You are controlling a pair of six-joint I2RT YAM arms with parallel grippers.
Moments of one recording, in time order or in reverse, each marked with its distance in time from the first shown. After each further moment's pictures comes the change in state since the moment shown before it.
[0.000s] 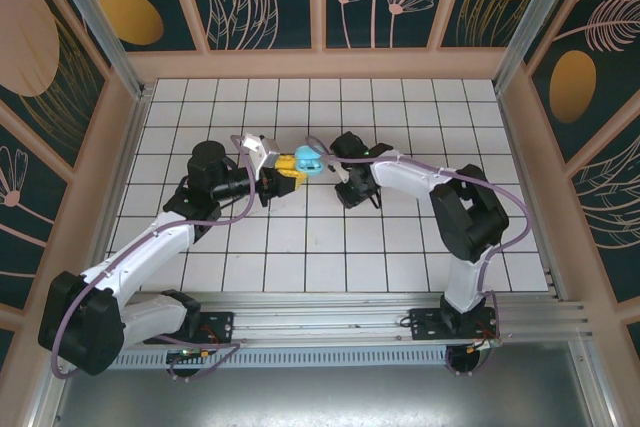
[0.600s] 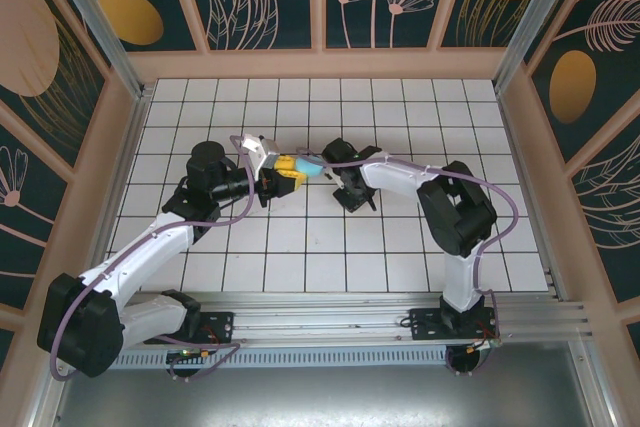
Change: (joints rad) left arm 0.000 -0.010 0.000 -0.007 0.000 0.003; right arm 0.033 0.070 0.031 -0.040 0.105 -0.050
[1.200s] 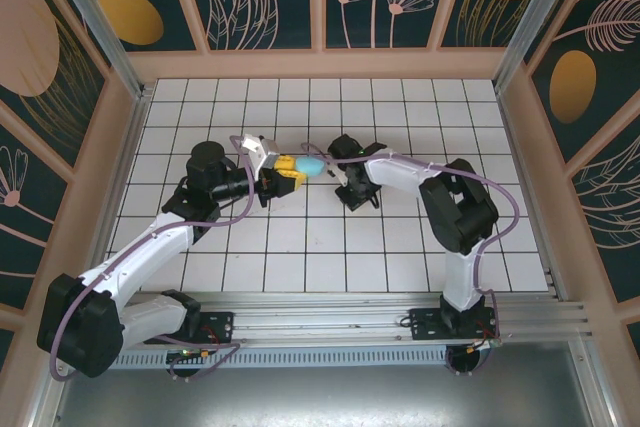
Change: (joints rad) left arm 0.000 -0.003 0.000 0.000 -0.003 0.003; right arm -0.061 -0.005 -0.003 0.006 -0.127 0.024
